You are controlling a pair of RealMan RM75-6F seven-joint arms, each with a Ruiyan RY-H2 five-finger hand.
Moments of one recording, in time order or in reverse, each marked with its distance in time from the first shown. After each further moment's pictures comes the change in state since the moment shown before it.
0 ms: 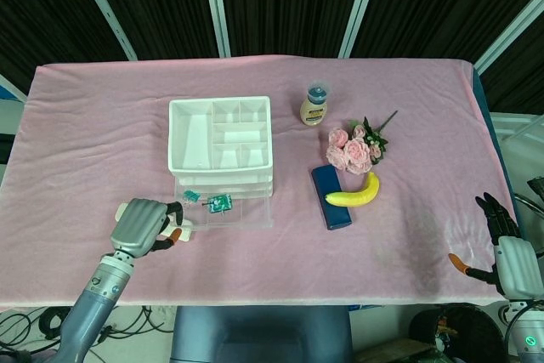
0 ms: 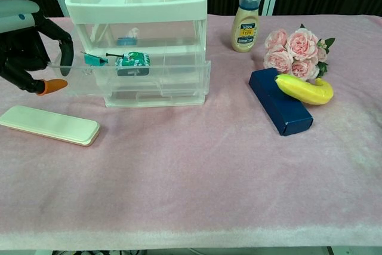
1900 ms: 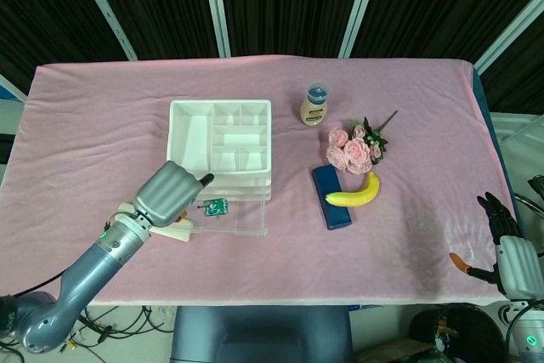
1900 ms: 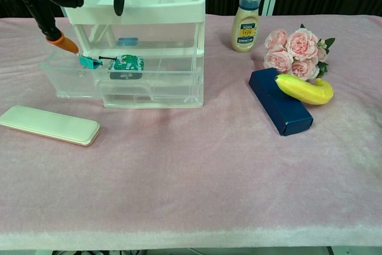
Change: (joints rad) left arm -0.326 0.239 -0.073 0.035 -0.053 -0.300 0.284; right arm 0.000 0.002 0.003 0.003 0.005 -0.001 0.007
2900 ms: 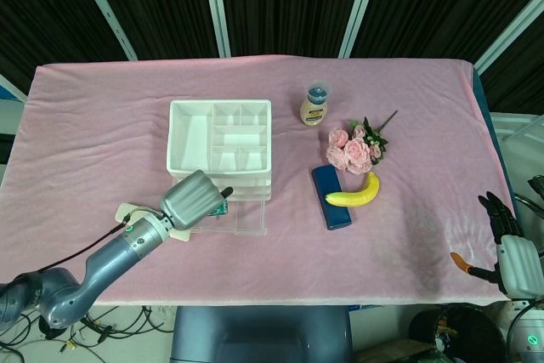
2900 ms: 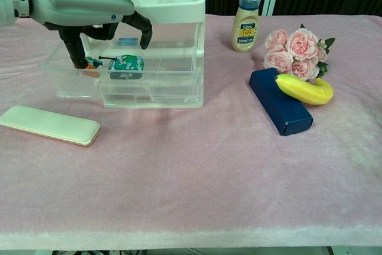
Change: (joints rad) left arm -0.093 -0.112 0.080 0.189 0.152 -0.096 -0.022; right arm 0.001 0.002 0.002 0.001 0.003 -0.003 0.004
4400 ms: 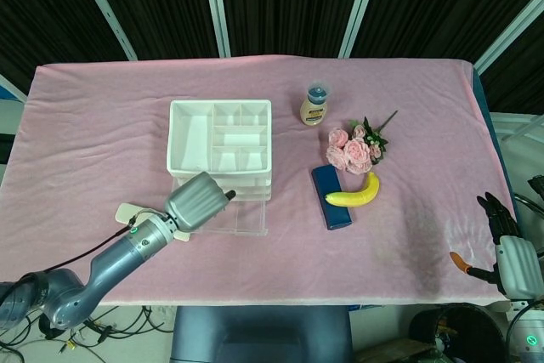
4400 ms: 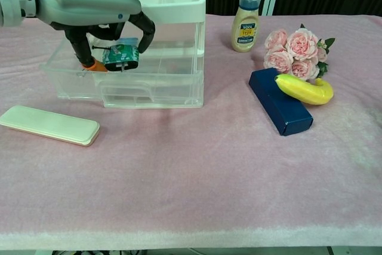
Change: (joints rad) left arm -0.043 -0.003 0.033 -0.018 -0.014 0.055 -0.025; right arm 0.000 0.000 -0.002 -0.004 -0.004 -0.001 -0.003
